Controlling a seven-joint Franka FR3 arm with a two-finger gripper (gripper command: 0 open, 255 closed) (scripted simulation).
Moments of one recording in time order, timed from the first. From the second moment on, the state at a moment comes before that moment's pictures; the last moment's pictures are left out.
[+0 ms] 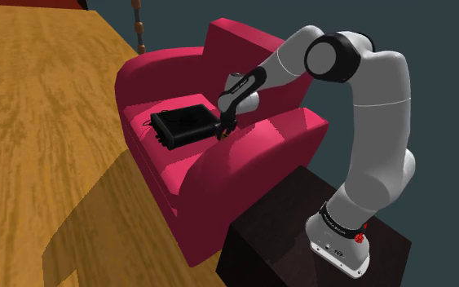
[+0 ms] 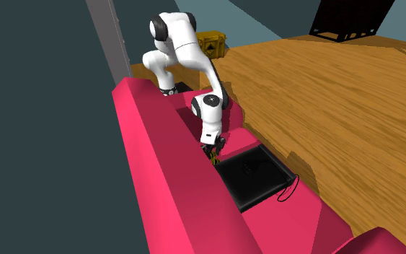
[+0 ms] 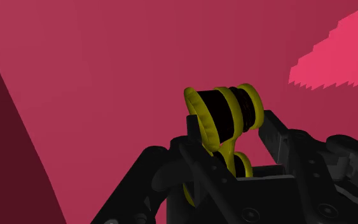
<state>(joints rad) -0.08 0.57 0.00 -1.99 0.08 2.59 -0.03</state>
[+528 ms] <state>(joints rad) -0.08 0.48 0.00 -2.00 0.08 2.52 -0.03</state>
